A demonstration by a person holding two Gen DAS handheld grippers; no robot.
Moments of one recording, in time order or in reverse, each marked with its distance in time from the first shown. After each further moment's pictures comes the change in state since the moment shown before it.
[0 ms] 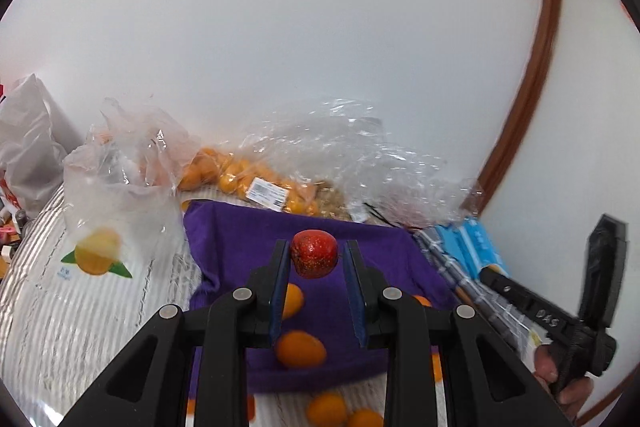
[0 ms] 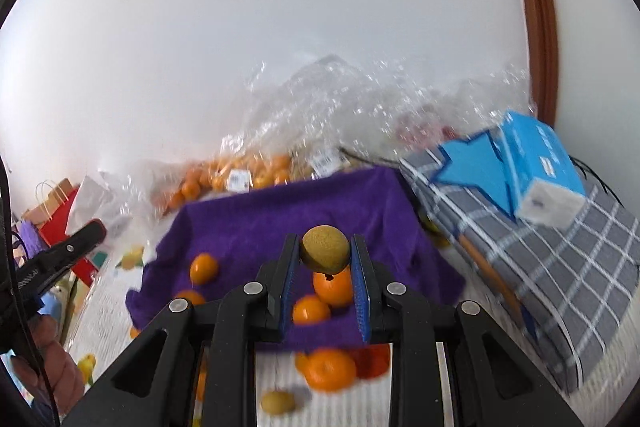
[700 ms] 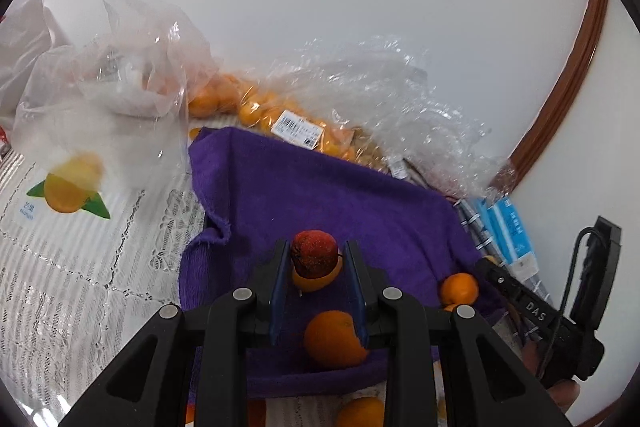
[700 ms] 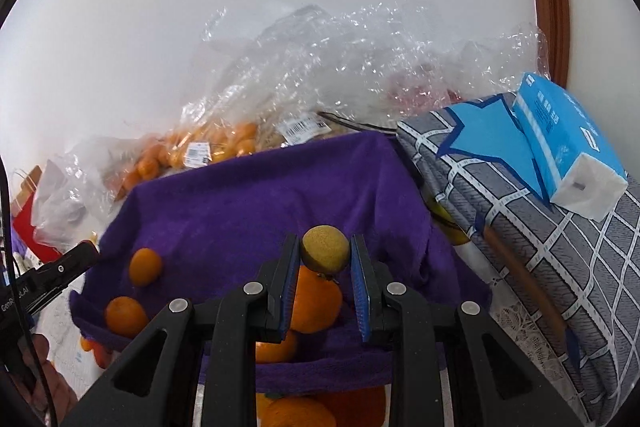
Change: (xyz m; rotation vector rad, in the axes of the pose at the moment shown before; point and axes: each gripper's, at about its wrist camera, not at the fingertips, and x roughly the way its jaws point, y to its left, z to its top) left arm 0.061 0.027 -0.035 -0.099 0.143 0.037; right arm 0.076 -0.020 -0.024 0.000 0.093 -0.069
